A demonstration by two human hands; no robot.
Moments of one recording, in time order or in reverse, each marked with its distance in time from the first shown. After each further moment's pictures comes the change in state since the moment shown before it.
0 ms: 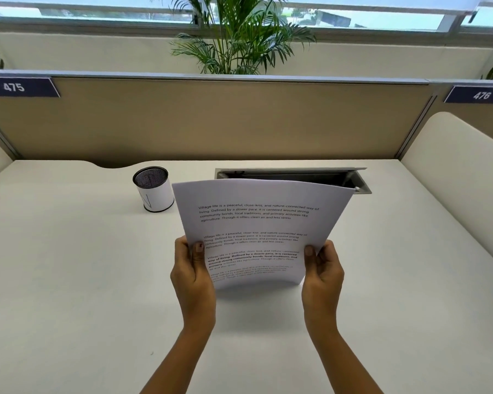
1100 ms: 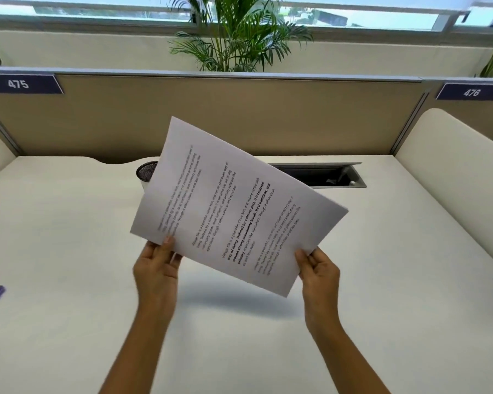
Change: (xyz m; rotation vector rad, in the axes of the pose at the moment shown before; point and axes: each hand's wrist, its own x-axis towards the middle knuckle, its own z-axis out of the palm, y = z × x) left_hand 0.034 -0.026 -0.058 -0.713 -0.028 -0.402; right_hand -0.023 -0.011 -0.010 0.117 -0.062 0.256
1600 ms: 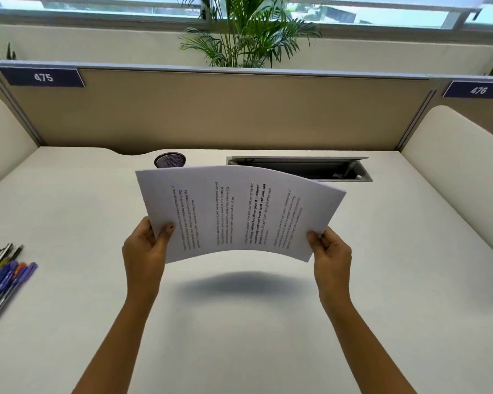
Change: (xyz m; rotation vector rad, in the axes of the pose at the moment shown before) left_hand -0.012 0.054 -0.031 0.851 -0.075 0.406; right_hand -0.005 -0.010 -0.004 -0.276 -0.004 -0.165
